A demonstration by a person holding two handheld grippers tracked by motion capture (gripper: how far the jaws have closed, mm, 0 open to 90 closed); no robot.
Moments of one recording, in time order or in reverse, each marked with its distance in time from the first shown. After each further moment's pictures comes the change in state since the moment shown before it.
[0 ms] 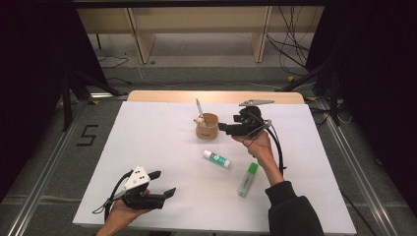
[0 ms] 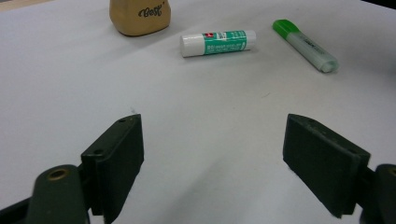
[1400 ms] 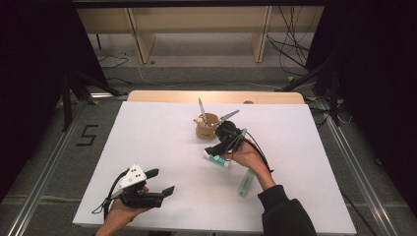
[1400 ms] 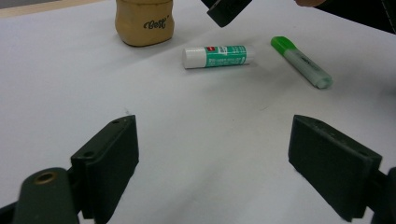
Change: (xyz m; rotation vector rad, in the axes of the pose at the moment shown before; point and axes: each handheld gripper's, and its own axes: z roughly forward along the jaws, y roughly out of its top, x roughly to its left) left arm 0.004 0.002 -0.004 -0.048 -0.009 -0.040; right arm 0.042 -0.020 0.047 0.356 0.052 -0.231
